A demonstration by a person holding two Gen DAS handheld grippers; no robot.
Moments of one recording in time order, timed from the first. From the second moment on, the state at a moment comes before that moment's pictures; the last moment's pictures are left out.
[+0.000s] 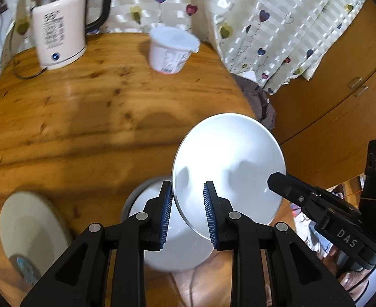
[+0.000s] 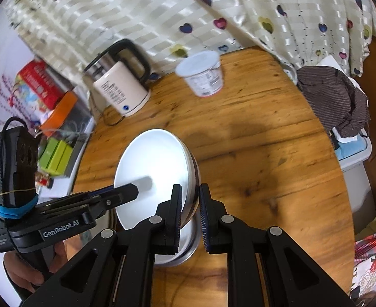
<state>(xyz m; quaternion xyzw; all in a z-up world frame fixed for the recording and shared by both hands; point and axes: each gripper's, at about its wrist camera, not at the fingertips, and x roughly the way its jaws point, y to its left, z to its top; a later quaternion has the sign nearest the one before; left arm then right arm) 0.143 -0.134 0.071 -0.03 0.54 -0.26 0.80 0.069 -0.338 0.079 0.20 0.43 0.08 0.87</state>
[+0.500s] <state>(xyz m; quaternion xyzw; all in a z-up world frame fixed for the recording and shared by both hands) 0.123 -0.104 0.036 -0.03 0.58 -0.23 0.78 0.060 -0.308 0.030 0.22 0.49 0.10 0.84</state>
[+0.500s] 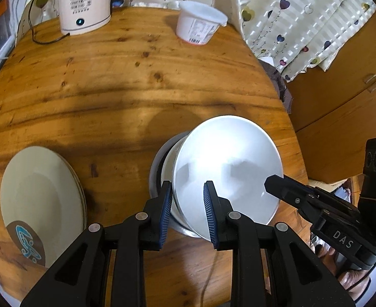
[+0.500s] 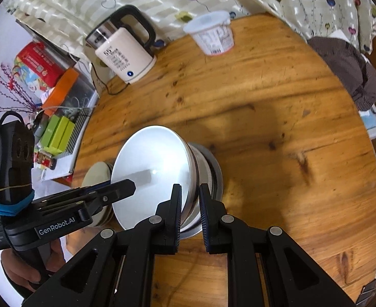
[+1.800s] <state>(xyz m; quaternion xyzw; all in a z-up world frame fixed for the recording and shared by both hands) 0.114 -0.093 0.031 -0.04 0.55 -0.25 0.79 0.064 -0.303 0.021 0.18 0.49 0.10 0.85</state>
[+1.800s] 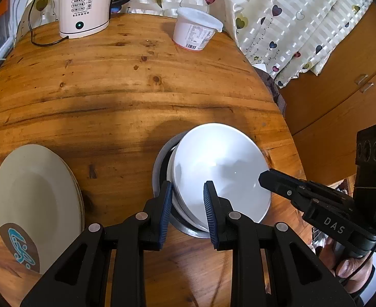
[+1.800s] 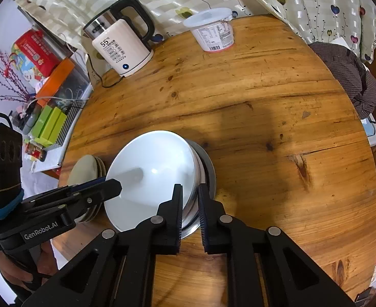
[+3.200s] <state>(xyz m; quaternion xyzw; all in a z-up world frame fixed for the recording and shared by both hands) 0.102 -0.042 0.029 -0.14 0.49 -0.26 0.82 0.037 -0.329 0.031 0.22 0.43 0.13 0.87</state>
